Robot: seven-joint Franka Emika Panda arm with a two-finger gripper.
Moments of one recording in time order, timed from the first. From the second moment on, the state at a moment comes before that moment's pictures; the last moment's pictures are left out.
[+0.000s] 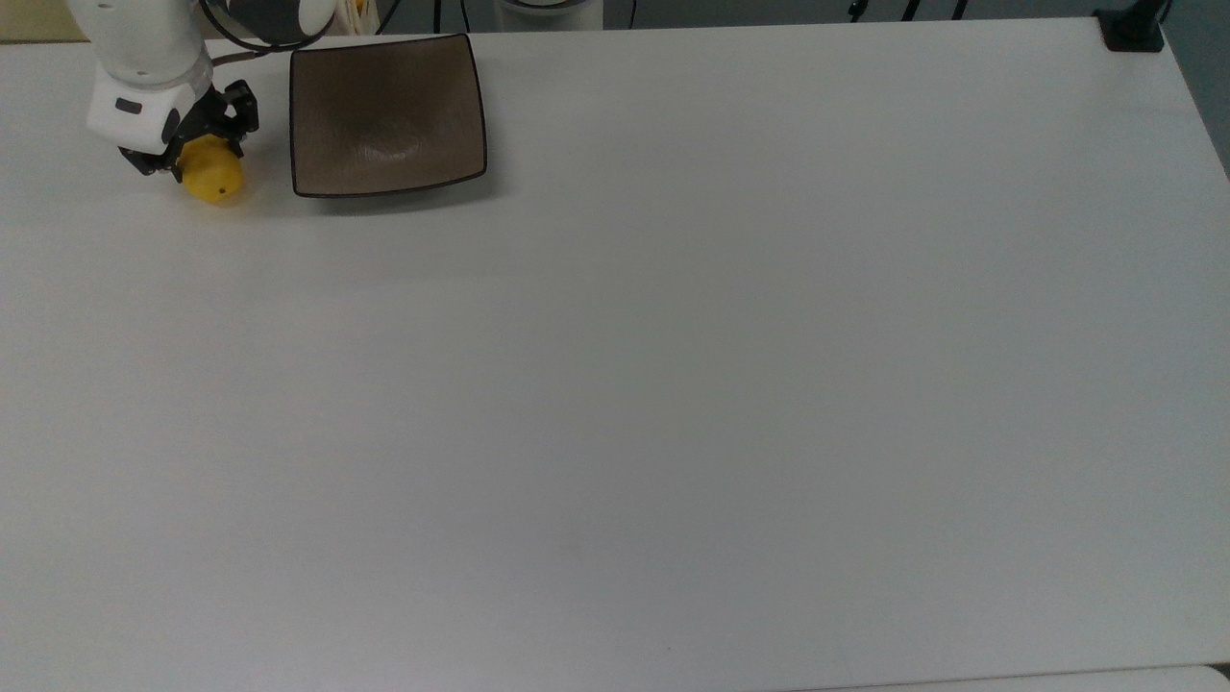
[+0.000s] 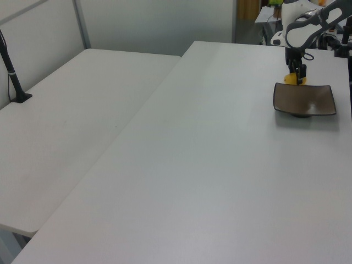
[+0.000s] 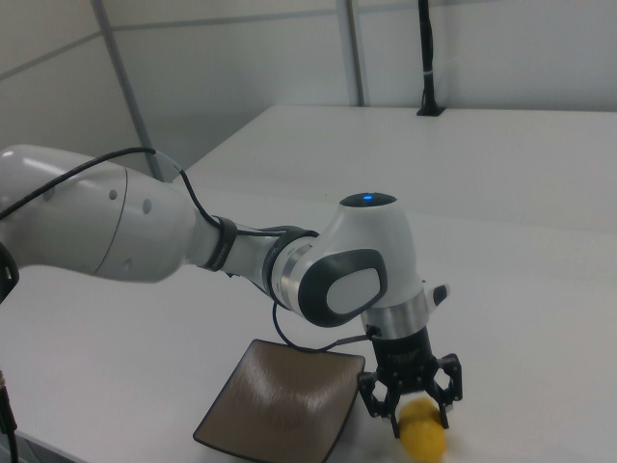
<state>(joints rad) -0.10 0.29 -0.40 -2.00 -0.17 2.25 -1.04</state>
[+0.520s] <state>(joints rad) -0.10 0.25 -0.40 -1.99 -0.14 2.24 -0.97</state>
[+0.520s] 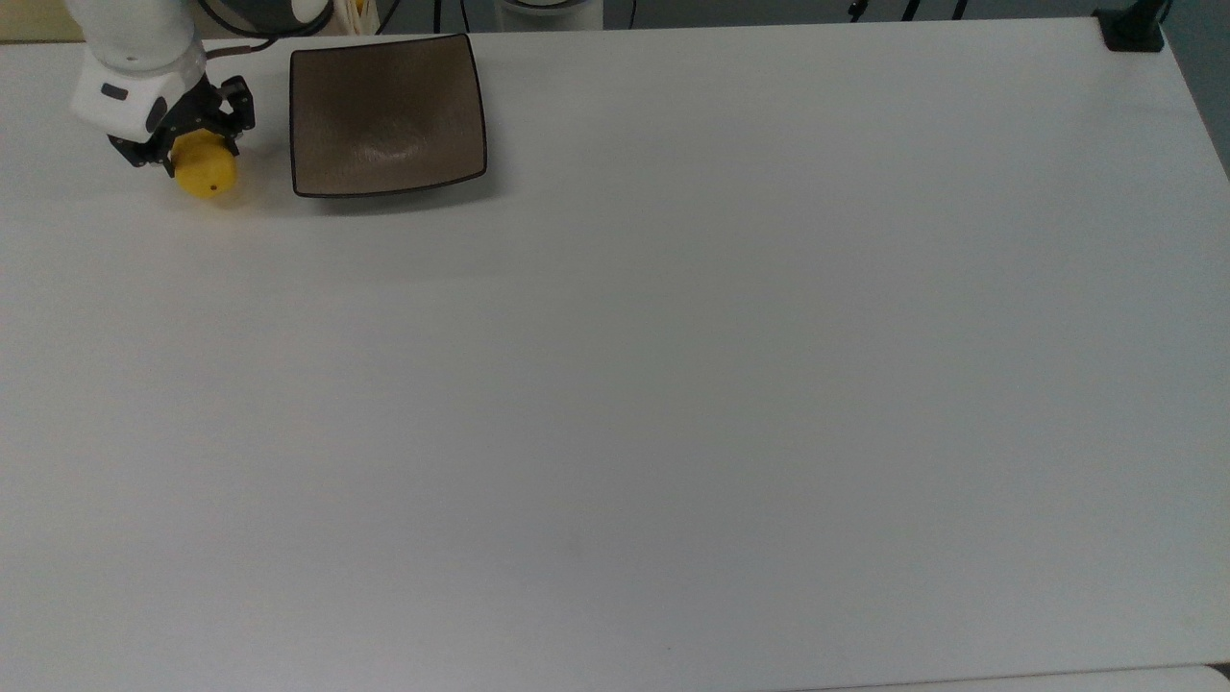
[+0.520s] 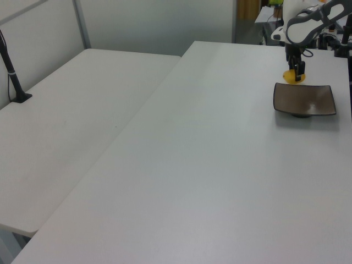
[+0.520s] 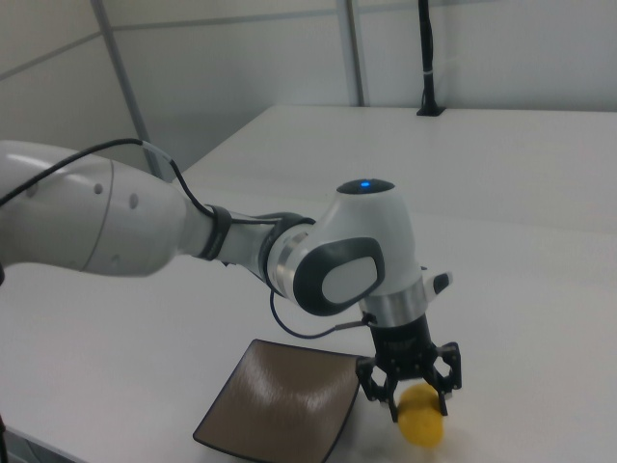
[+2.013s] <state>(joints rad) -0.04 0.09 -0.29 -1.96 0.06 1.92 -0.61</state>
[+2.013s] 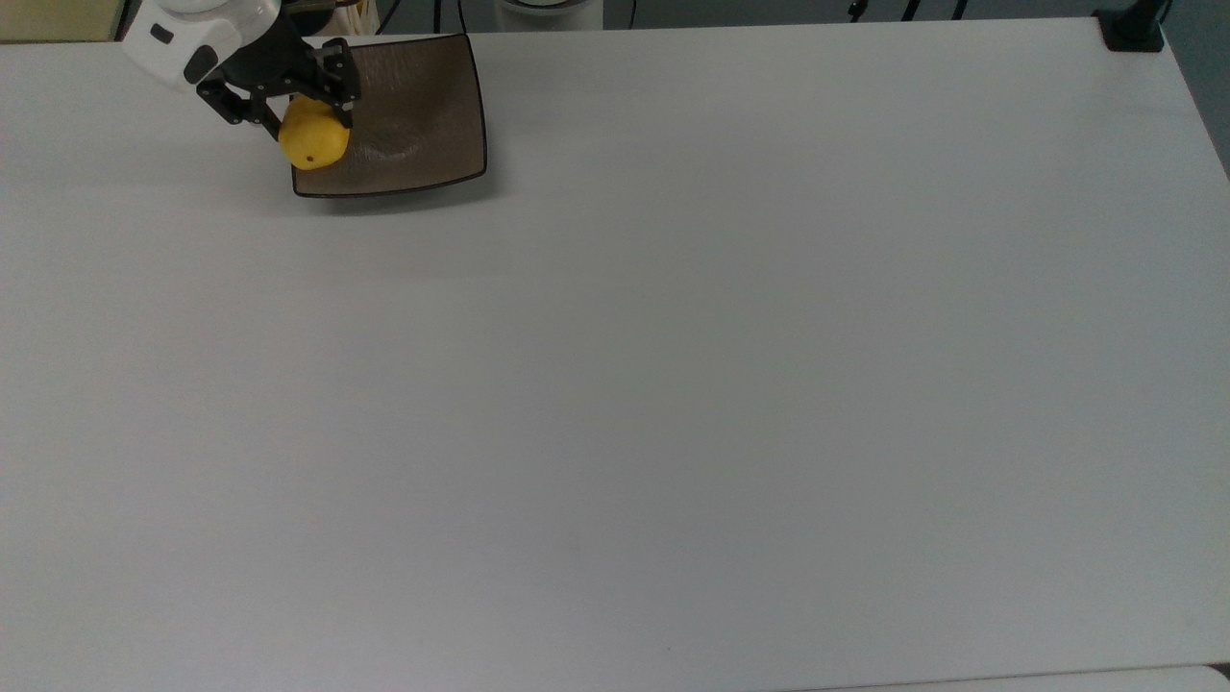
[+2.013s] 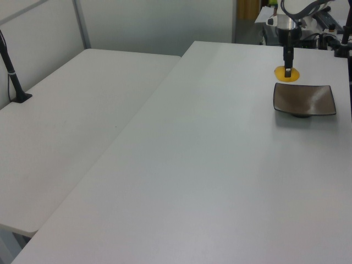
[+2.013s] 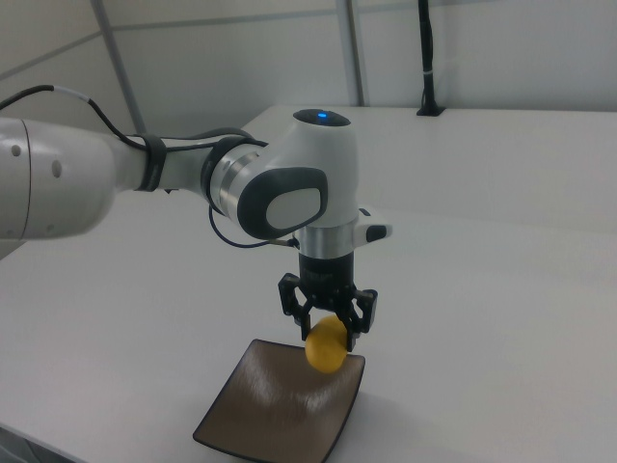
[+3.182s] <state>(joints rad) -0.04 0.08 -0.29 -1.95 0.06 1.90 -0.56</state>
